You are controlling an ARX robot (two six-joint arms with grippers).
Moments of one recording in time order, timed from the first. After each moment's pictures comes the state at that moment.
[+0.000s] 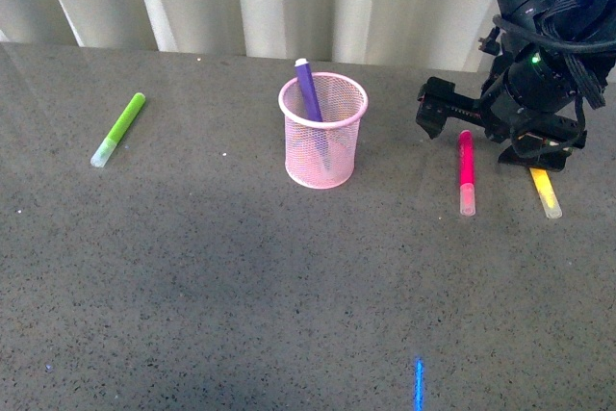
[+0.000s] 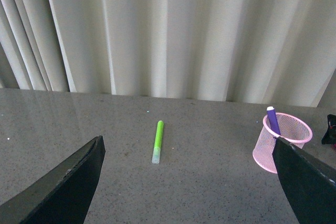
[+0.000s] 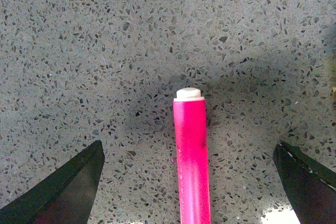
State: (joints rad) left arm 0.00 0.00 0.01 0.00 0.00 0.00; right arm 0.16 2.38 1.48 -0.16 0.05 0.47
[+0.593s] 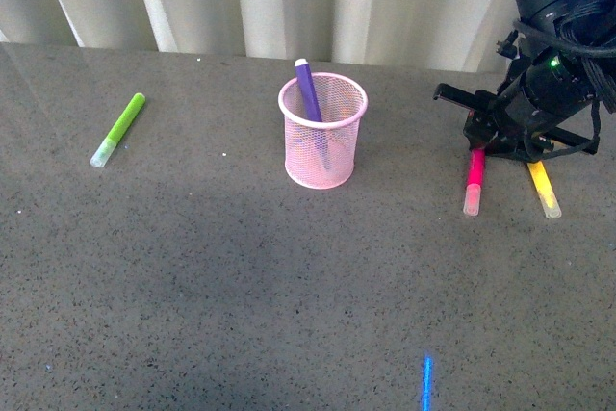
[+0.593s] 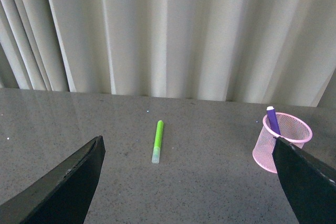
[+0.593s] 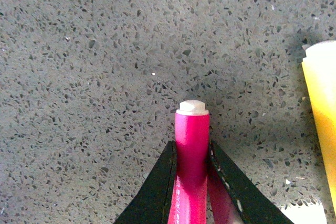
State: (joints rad) left arm 0.00 0.00 0.01 0.00 0.00 0.00; right arm 0.12 2.39 1.47 -0.14 0.02 0.49
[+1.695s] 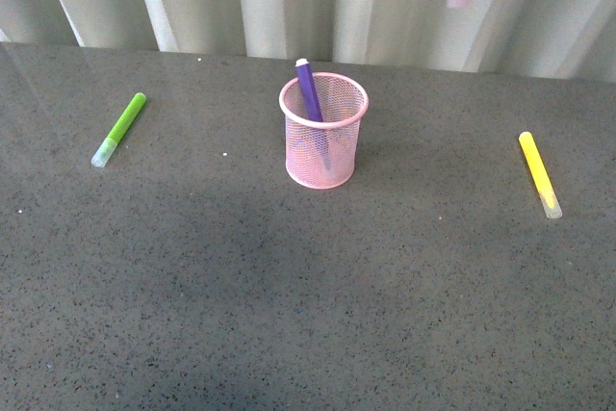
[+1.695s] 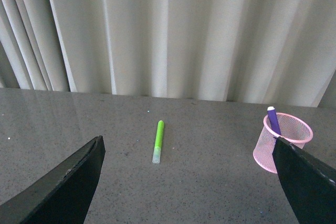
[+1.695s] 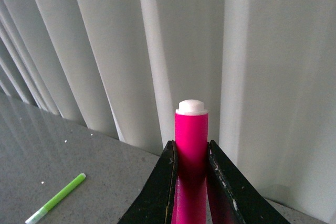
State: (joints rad) left arm 0.00 0.00 0.01 0.00 0.00 0.00; right arm 0.26 1.81 0.84 1.01 -0.26 0.10
